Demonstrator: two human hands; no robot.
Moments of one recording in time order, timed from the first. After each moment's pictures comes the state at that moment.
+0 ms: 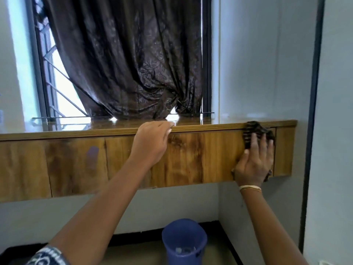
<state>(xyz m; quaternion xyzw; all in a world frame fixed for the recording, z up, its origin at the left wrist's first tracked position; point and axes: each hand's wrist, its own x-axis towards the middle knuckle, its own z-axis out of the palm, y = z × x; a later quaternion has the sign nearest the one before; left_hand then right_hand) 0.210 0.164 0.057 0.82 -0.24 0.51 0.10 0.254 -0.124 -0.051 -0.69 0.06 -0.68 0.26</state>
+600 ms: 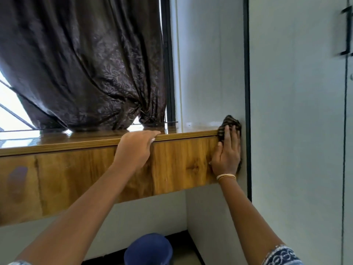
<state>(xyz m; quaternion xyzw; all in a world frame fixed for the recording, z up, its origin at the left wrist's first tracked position) 0.214 0.069 0.069 0.82 -0.27 0.48 0.13 0.252 -0.215 -0.010 -0.68 0.02 -0.68 0.28</state>
